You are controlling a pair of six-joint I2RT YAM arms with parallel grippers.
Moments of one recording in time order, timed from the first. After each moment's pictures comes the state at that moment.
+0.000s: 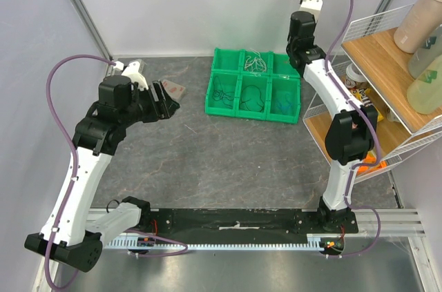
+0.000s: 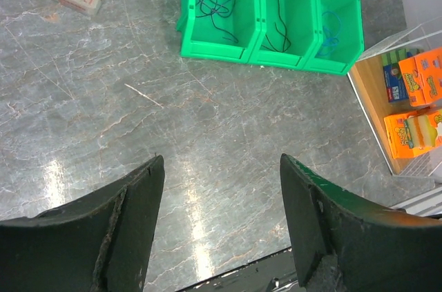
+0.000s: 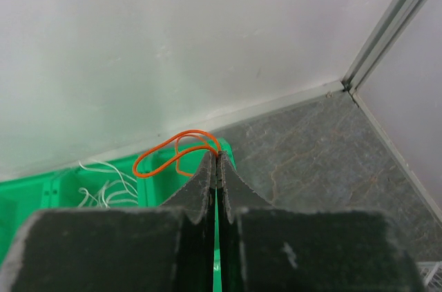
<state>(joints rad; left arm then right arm) -0.29 1.00 1.32 -0.84 0.14 -0.41 0.25 1.96 1.88 -0.08 0.60 0.11</state>
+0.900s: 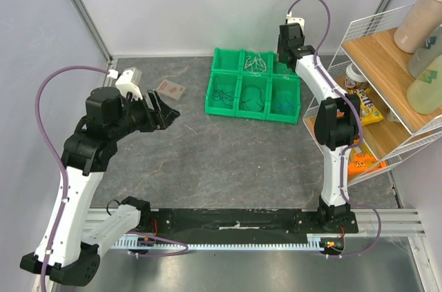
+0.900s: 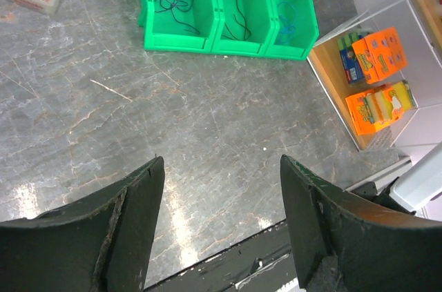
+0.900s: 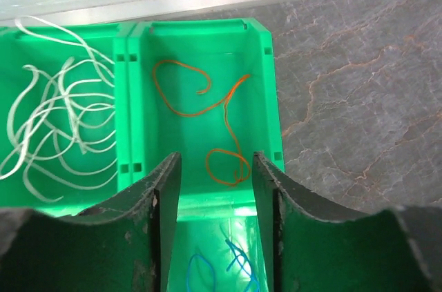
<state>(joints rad) -0.29 0.89 1.30 -0.86 0.24 -0.42 0.23 2.22 2.05 -0.47 0.42 0.19</state>
